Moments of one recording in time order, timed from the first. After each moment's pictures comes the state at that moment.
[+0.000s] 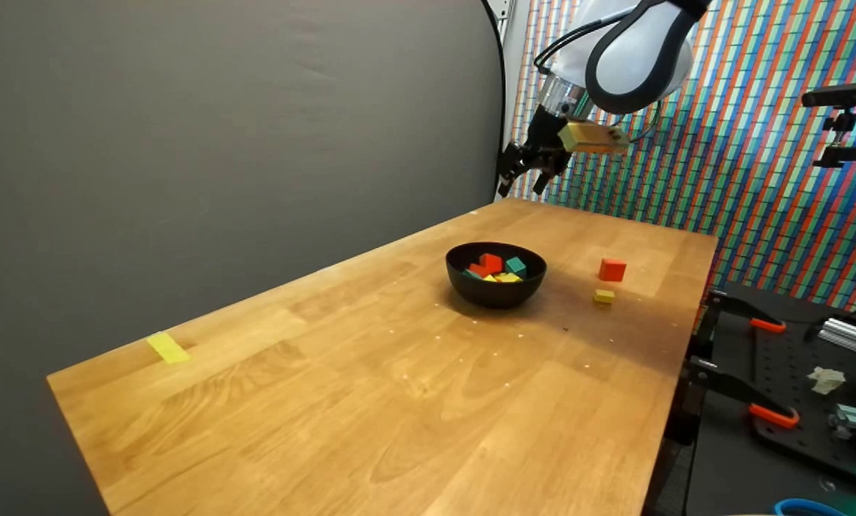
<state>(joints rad) 0.05 0.19 -0.15 -2.47 -0.13 3.05 0.35</state>
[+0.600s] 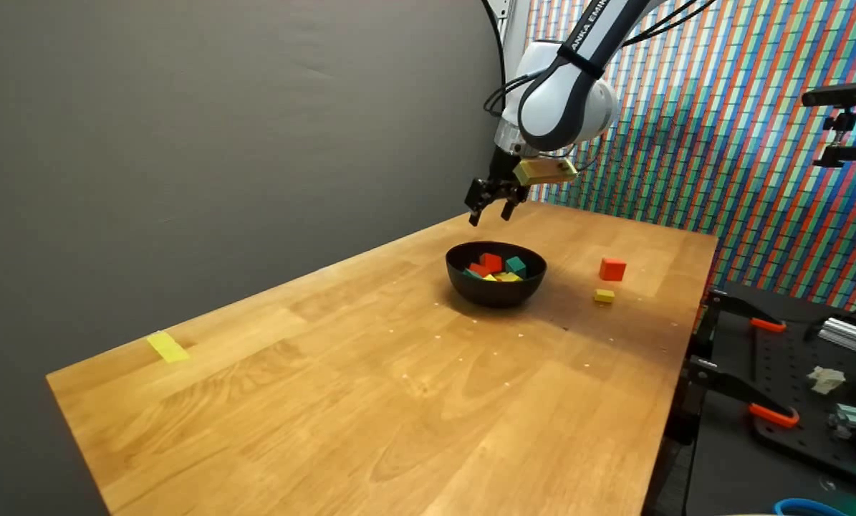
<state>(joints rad) -0.01 0.52 -0.08 -2.14 -0.01 2.97 0.20</state>
